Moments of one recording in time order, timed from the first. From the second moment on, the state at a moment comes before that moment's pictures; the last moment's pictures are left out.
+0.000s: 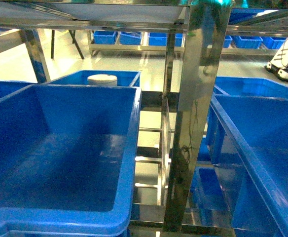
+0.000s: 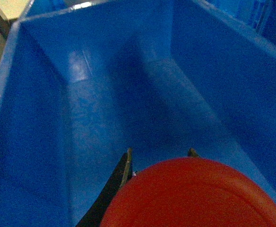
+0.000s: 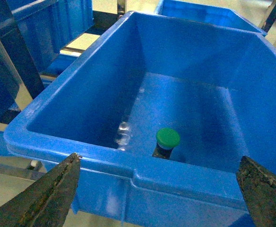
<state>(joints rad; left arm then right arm) 0.14 1.21 0.44 0.21 0.33 0.29 -0.23 0.19 0.10 -0.31 -0.29 -0.19</state>
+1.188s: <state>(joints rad) 0.19 1.53 0.72 0.04 0.38 0.33 -0.23 0.19 0.10 -0.31 -0.29 -0.19</state>
